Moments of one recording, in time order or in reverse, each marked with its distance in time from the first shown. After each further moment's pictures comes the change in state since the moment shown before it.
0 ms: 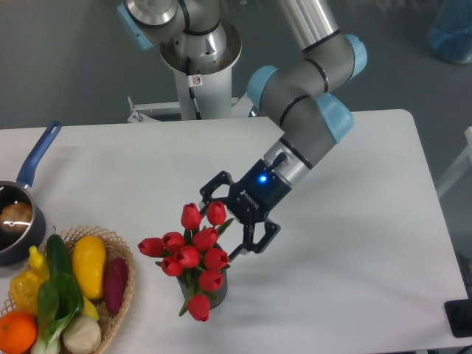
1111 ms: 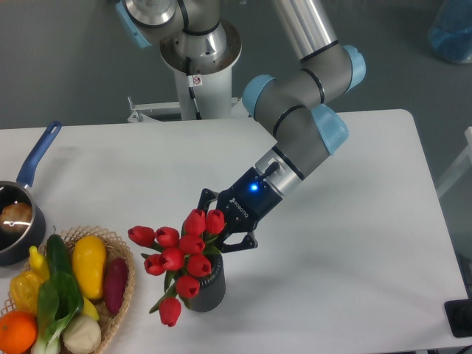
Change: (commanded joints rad) arm -0.003 0.000 0.037 -0.002 -0.057 -0.104
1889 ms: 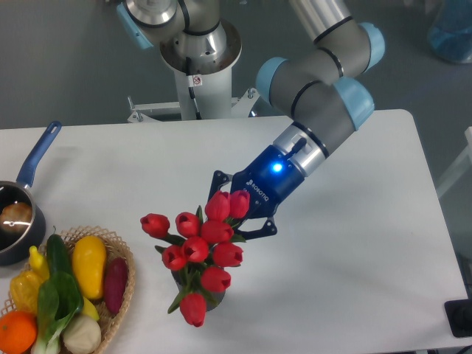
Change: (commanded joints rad) arm 0.052 0.041 0.118 0.000 -0.144 -0.259
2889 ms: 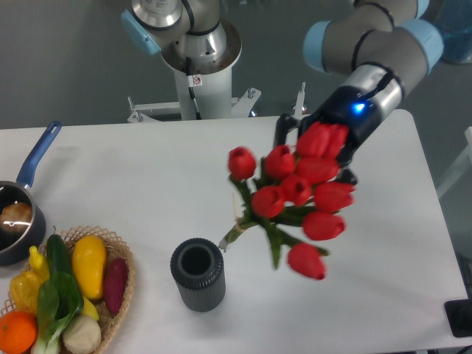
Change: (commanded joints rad) arm 0.192 0.035 0.078 0.002 -0.184 -0.163
